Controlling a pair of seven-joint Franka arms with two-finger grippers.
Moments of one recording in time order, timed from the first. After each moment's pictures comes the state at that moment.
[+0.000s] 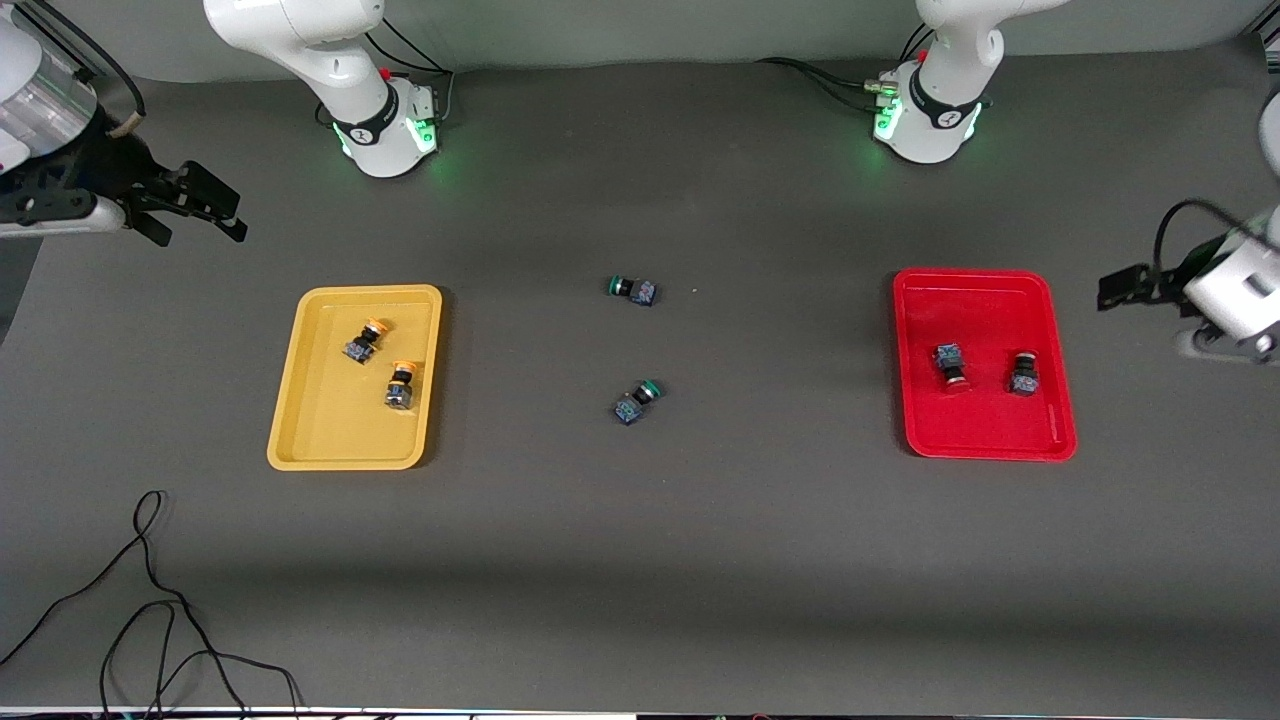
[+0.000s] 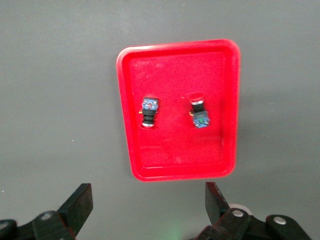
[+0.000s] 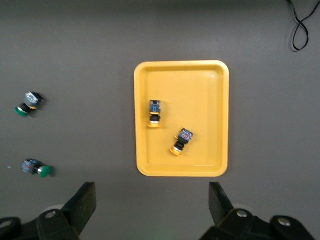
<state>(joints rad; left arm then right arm) 0.23 0.00 -0.14 -1.81 0.03 1.66 0.20 0.14 -0.31 -0.07 -1.97 0.02 1.71 0.09</state>
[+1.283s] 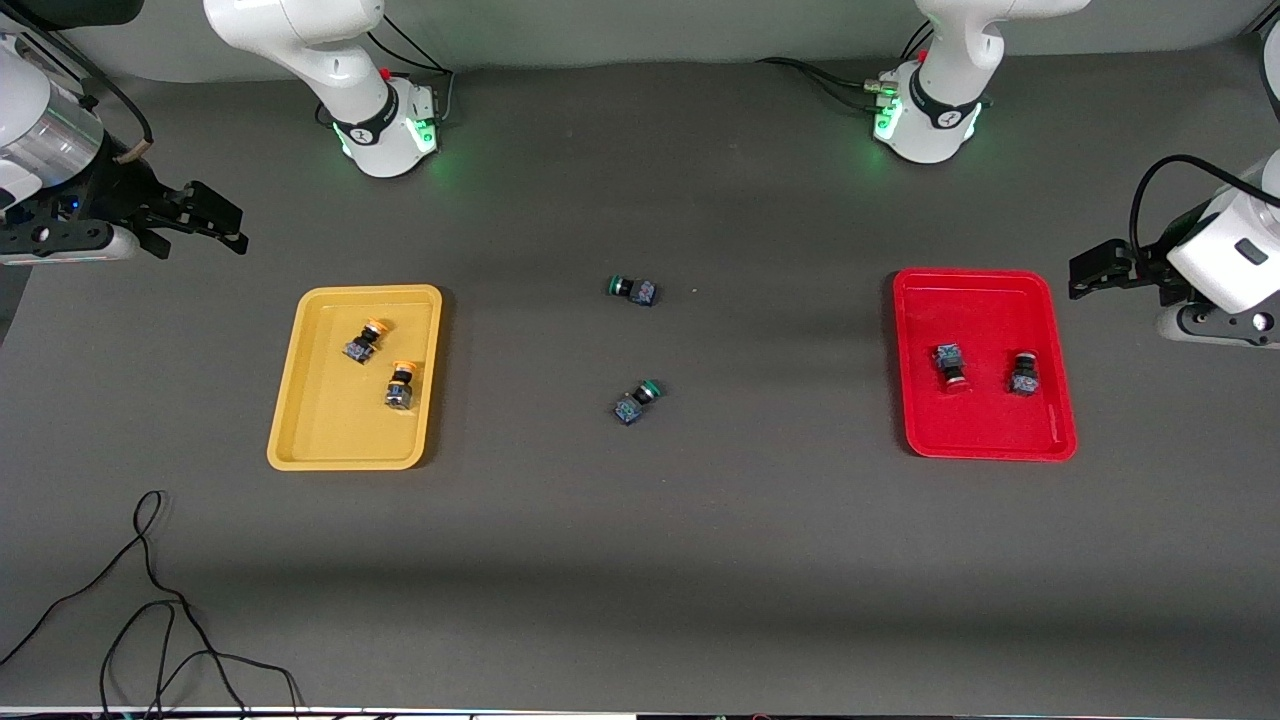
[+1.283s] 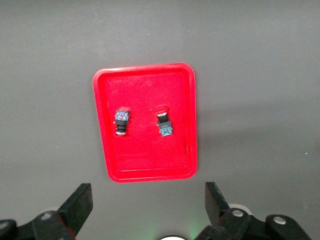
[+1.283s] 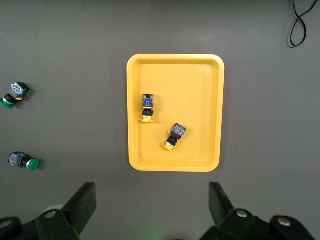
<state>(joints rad) -0.03 0.04 -0.01 -1.62 0.01 1.54 0.06 0.14 -0.25 -0.07 -1.91 0.01 1.66 0.08</state>
